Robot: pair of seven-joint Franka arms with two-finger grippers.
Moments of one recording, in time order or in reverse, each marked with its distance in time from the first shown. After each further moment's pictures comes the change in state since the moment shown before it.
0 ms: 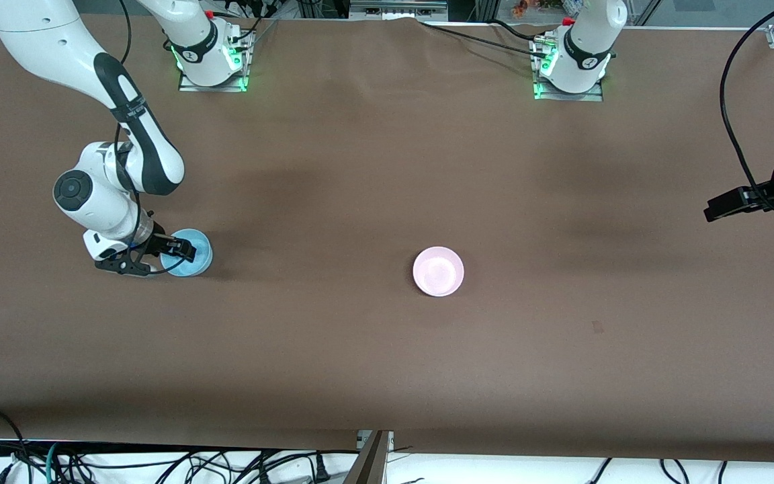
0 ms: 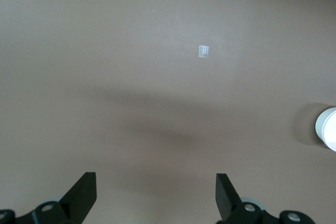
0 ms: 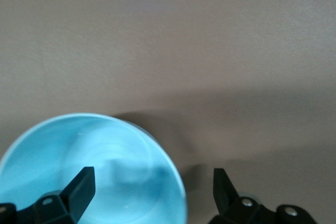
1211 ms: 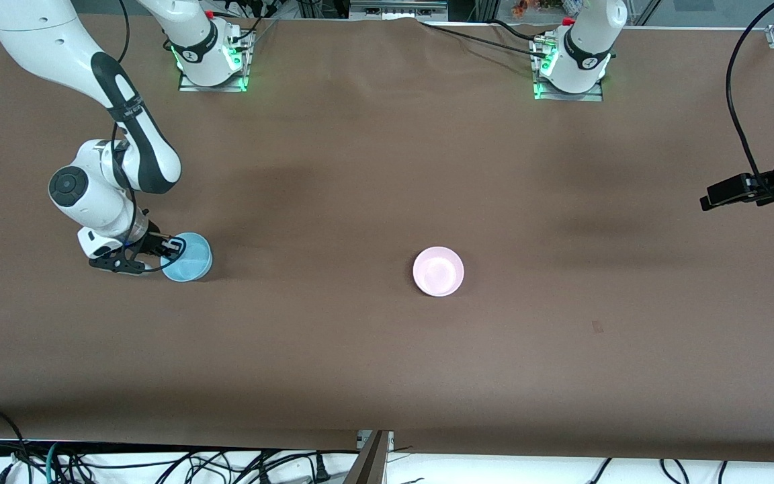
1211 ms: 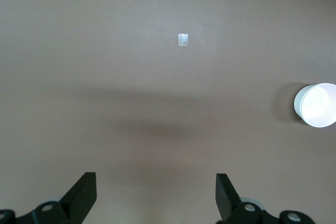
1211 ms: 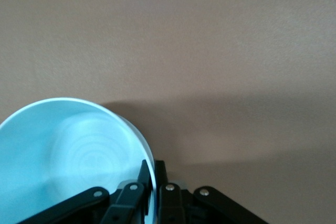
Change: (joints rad) left arm -0.007 -0.010 0.033 0.010 -0.083 -0.041 0.091; right arm -0.001 -0.014 -0.006 -0.010 0.000 0.029 0.019
